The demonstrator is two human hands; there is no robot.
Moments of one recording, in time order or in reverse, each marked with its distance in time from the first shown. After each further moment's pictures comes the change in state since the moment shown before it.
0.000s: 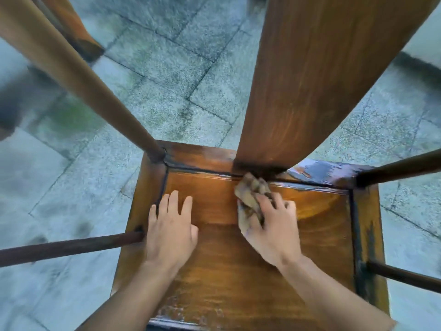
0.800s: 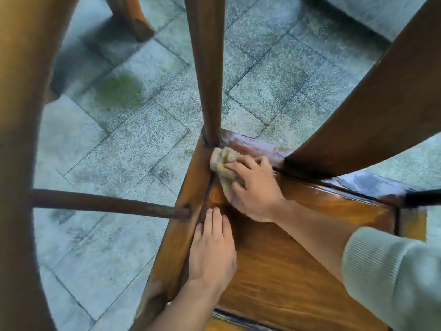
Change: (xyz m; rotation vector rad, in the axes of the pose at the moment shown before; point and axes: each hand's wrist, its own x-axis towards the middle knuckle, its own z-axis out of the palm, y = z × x) left_hand -0.064 -0.022 0.041 -0.174 -0.102 0.037; right_hand 0.076 -0.125 0.049 -0.028 -0.164 -0.545
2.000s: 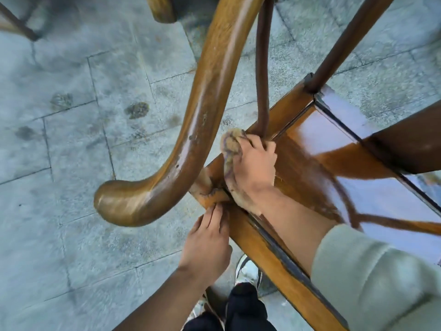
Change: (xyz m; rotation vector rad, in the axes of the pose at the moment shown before) left_hand -0.191 -0.015 0.119 -0.226 0.176 -0.312; right_hand -0.098 -0.162 0.091 -0.020 -0.058 -0.058
